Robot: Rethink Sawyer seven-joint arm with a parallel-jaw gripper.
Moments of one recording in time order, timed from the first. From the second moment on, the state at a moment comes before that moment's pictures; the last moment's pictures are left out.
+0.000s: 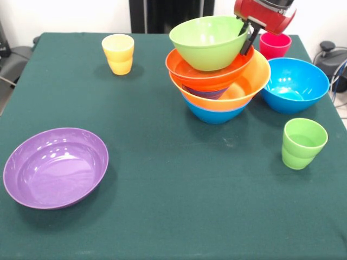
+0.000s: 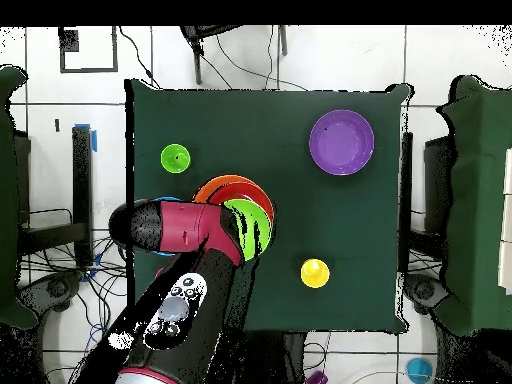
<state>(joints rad) 0.31 -0.51 -0.43 1.57 0.17 0.61 2.13</state>
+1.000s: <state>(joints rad) 0.31 -0.51 -0.43 1.57 0.17 0.61 2.13</state>
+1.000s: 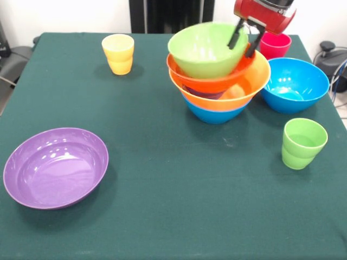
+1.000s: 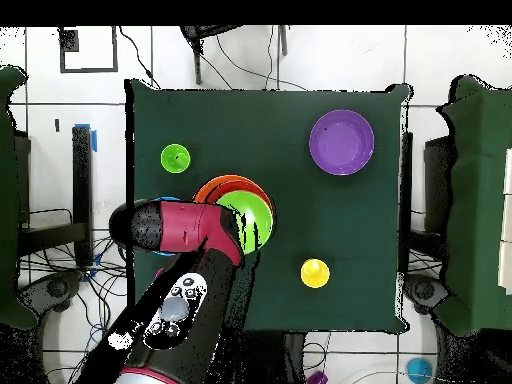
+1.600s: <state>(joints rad) 0.31 -0.52 -0.43 1.58 0.17 0.61 2.13</state>
